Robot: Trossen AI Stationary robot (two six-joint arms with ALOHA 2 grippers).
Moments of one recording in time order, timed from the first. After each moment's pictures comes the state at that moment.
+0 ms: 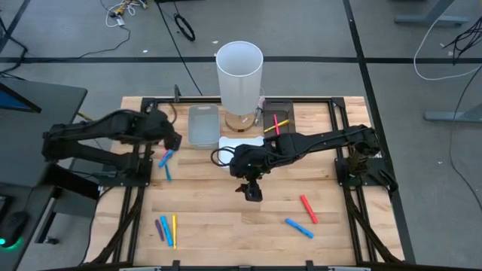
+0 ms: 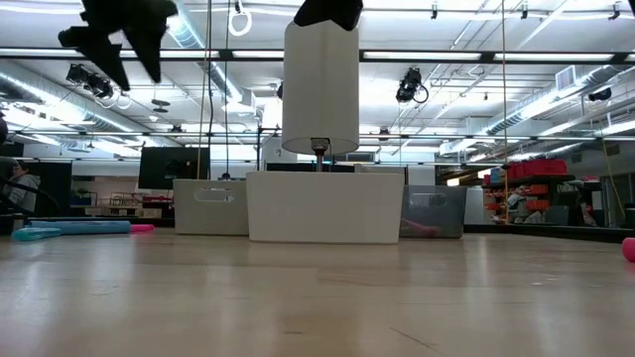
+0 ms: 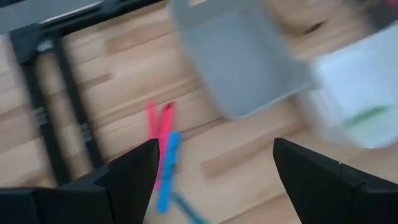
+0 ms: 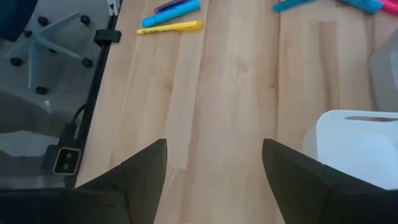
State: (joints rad) left arm 0.09 1.01 1.13 -1.35 -0.46 -1.01; right arm 0.17 1.87 1.85 -0.89 -0.14 0.12
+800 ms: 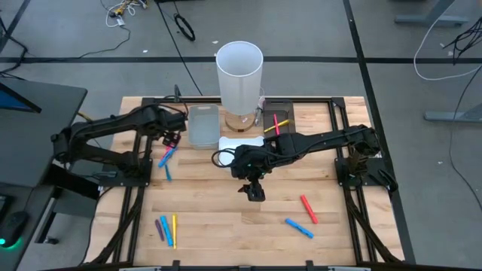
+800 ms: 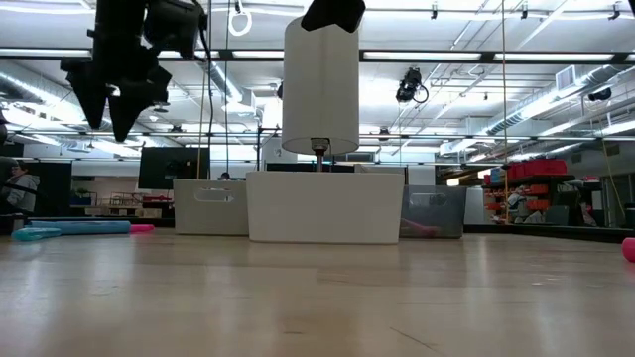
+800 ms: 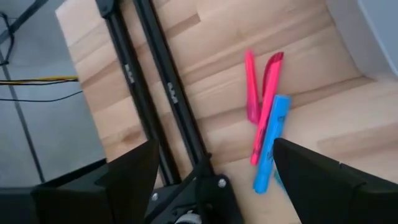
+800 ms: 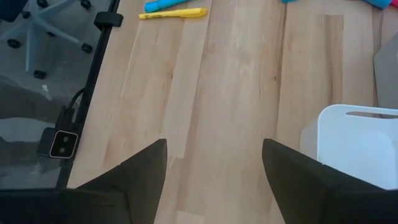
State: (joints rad) left arm 0.38 1.20 1.01 -1.44 -0.44 -0.80; right arm 0.17 1.87 1.85 -0.92 -0.15 0.07
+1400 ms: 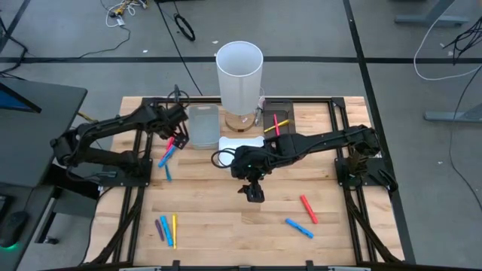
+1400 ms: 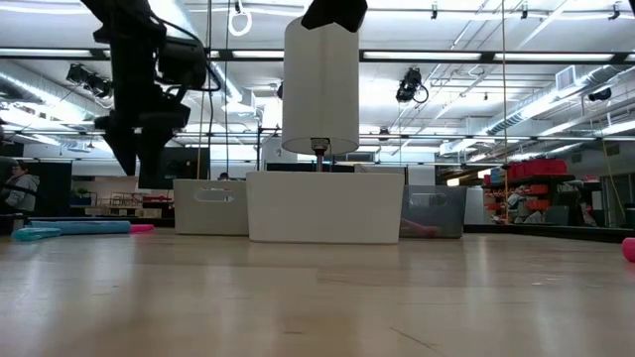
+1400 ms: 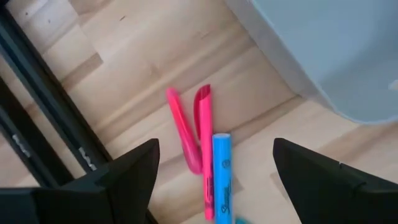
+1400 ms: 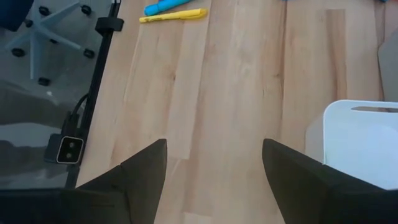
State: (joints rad) left arm 0.57 1.20 0.80 -0.98 -0.22 -0.37; right arm 0.17 1.87 1.85 -0.92 -0.15 0.12
